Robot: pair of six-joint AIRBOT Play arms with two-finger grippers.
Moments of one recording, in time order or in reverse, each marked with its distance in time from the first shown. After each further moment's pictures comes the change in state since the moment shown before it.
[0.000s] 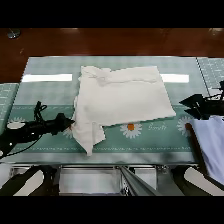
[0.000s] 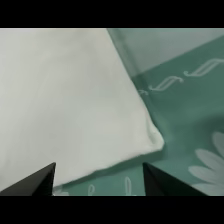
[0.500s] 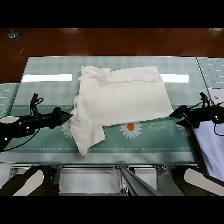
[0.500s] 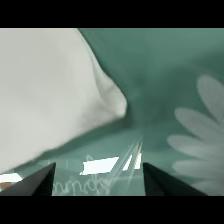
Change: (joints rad) left arm 0.027 -0.004 0.080 -0.006 -0.072 0.034; right arm 0.148 -0.103 -0.057 -0.120 -0.065 0.118
